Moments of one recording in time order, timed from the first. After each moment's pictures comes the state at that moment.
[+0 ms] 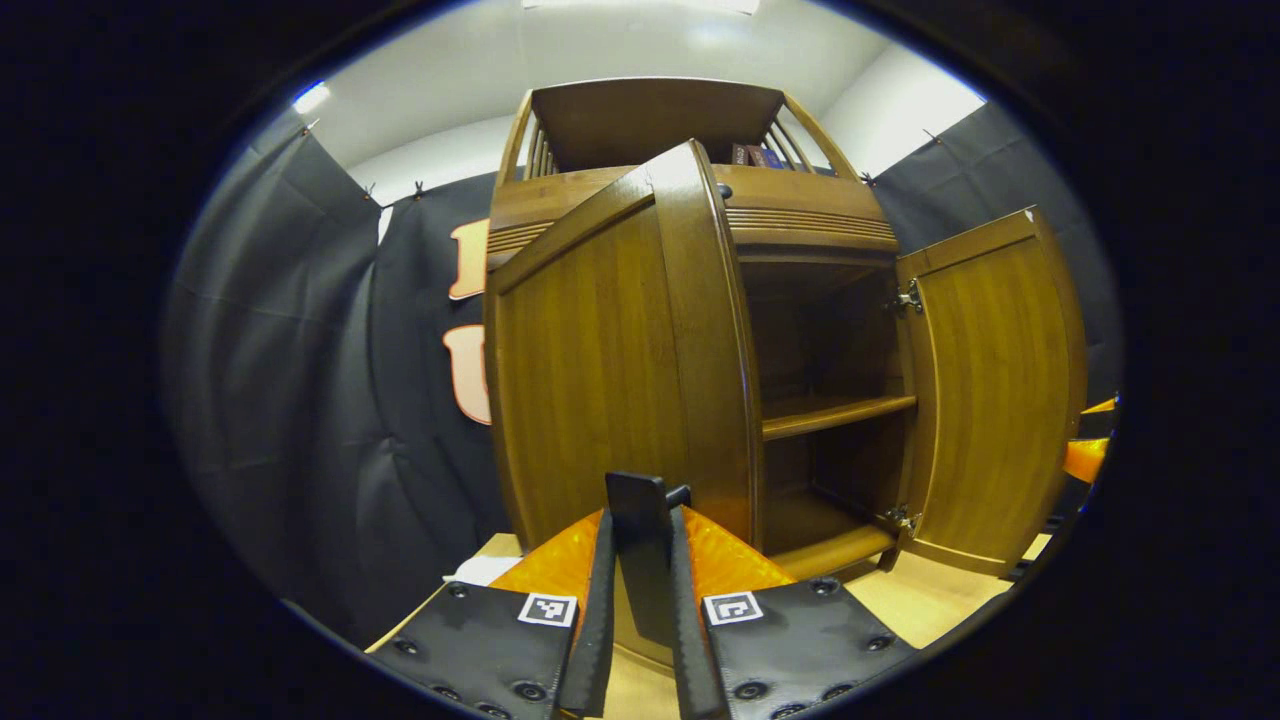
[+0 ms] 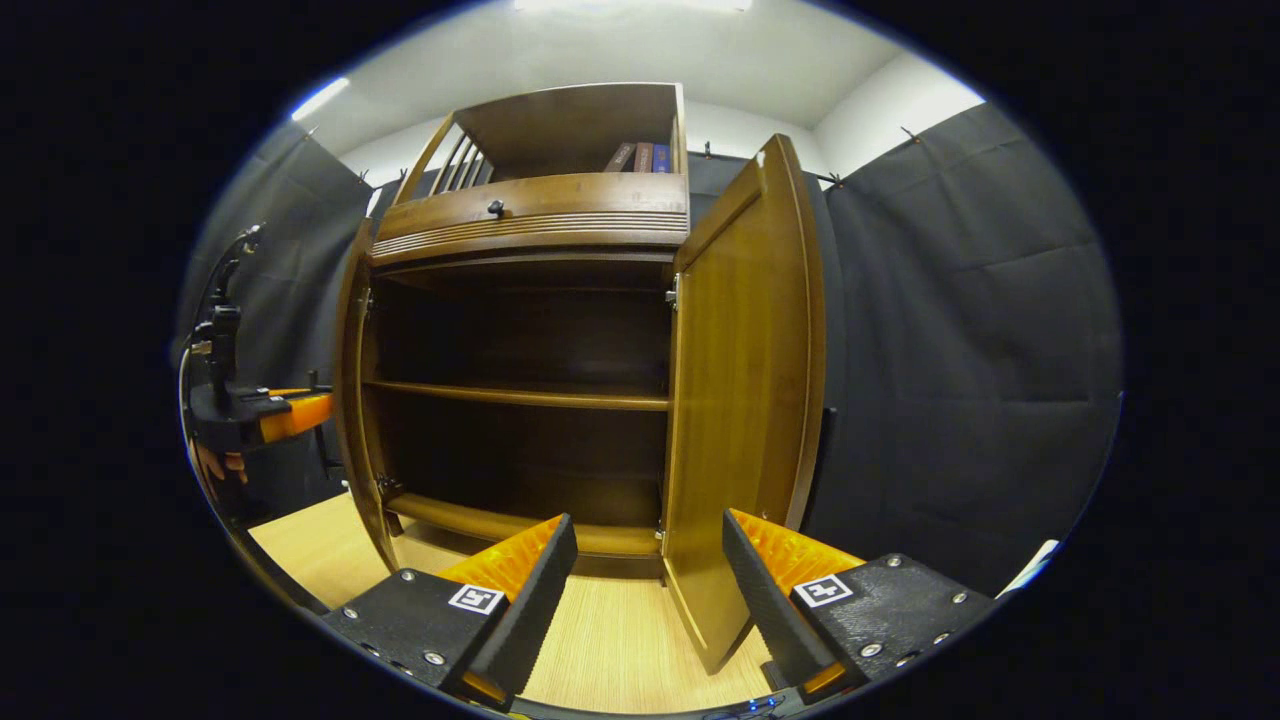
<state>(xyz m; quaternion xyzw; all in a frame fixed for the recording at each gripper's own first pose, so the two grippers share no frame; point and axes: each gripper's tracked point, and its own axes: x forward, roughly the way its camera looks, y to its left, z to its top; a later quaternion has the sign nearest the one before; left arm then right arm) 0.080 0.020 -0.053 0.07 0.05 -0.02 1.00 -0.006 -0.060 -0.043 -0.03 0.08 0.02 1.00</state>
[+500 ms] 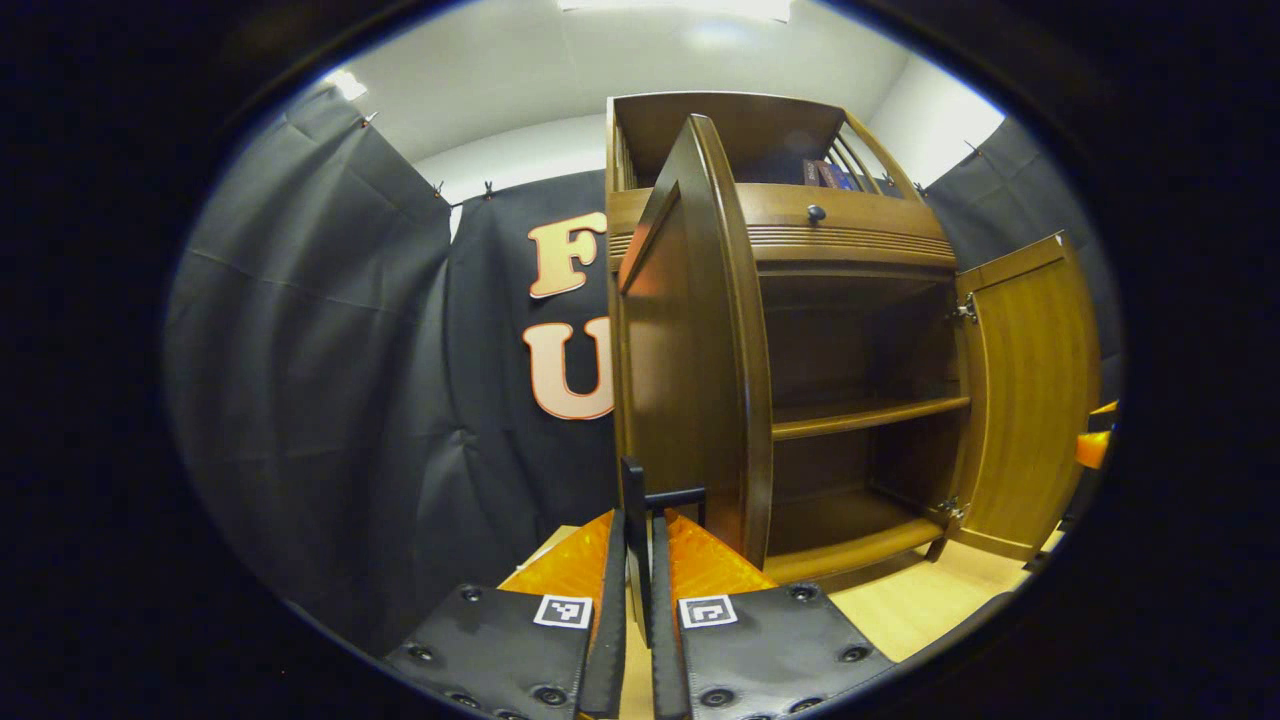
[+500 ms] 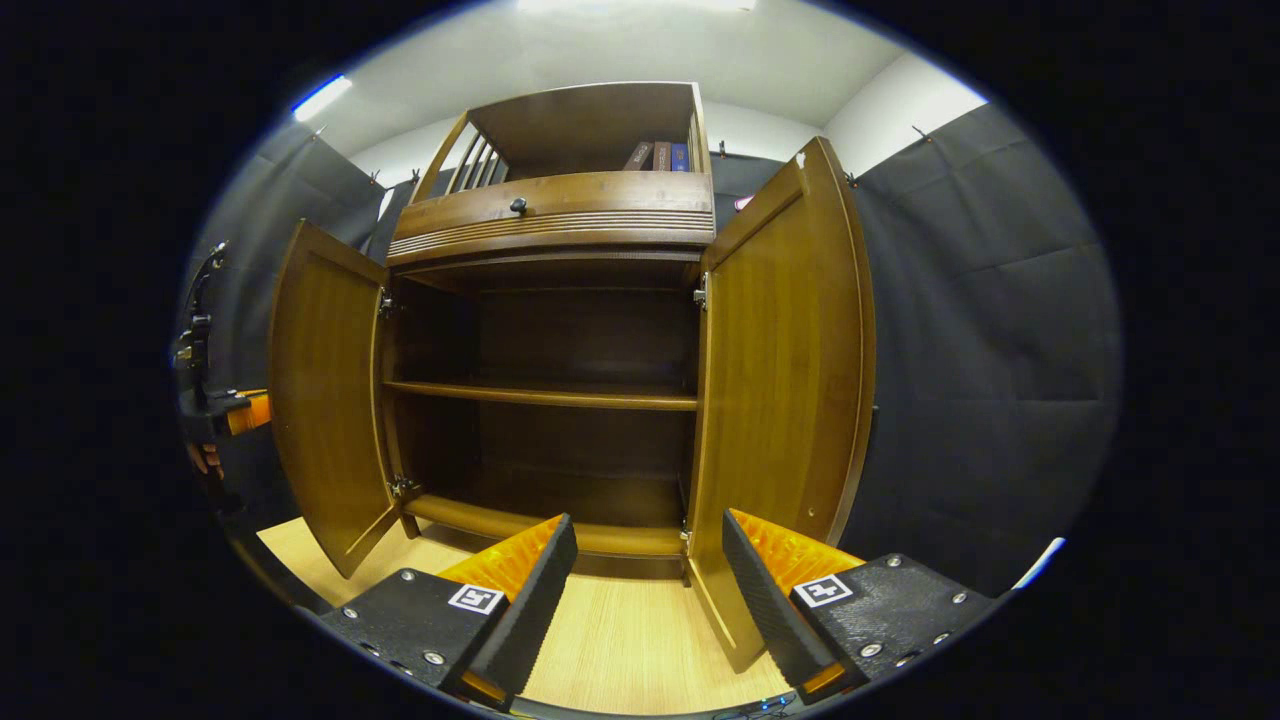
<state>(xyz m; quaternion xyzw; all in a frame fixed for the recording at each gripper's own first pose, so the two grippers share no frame) 0.040 0.131 -0.051 0.06 0.04 0.04 1.00 0.003 -0.031 -0.044 -0.02 0.08 0.04 1.00</state>
